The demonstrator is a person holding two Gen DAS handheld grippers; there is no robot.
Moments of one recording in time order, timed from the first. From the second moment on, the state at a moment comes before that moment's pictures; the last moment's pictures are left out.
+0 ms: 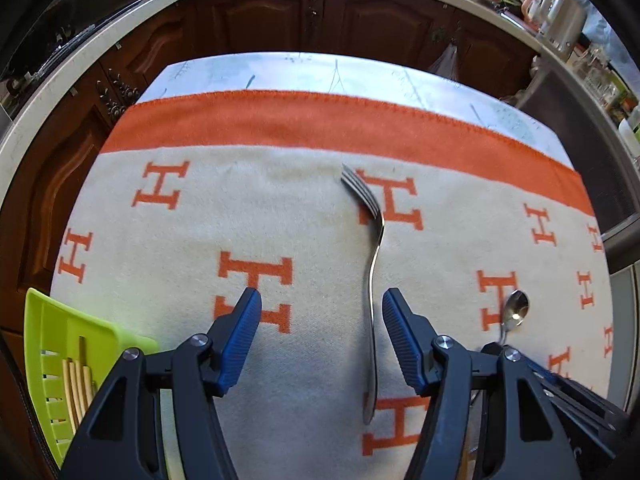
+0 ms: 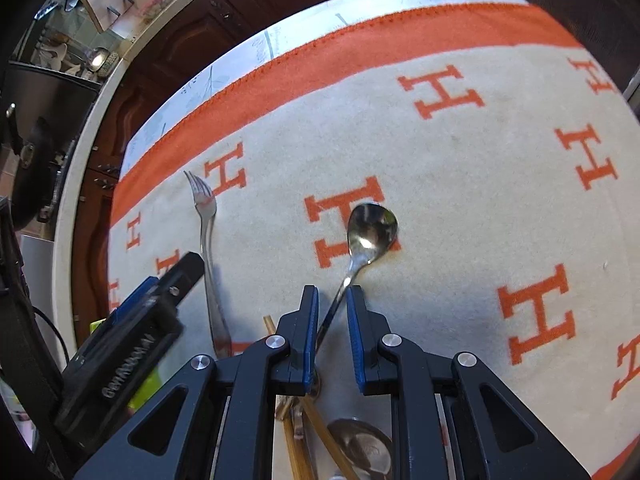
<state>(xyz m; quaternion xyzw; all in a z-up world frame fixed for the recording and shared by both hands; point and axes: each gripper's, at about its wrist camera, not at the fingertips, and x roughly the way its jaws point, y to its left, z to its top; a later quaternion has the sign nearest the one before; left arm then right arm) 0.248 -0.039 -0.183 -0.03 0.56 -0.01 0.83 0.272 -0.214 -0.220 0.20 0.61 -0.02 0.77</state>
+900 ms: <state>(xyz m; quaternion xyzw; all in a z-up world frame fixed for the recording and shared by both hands) 0.204 -0.013 -0.122 -0.08 0.51 -0.05 0.86 0.239 -0.241 -0.178 0.34 0.47 0.08 0.81</state>
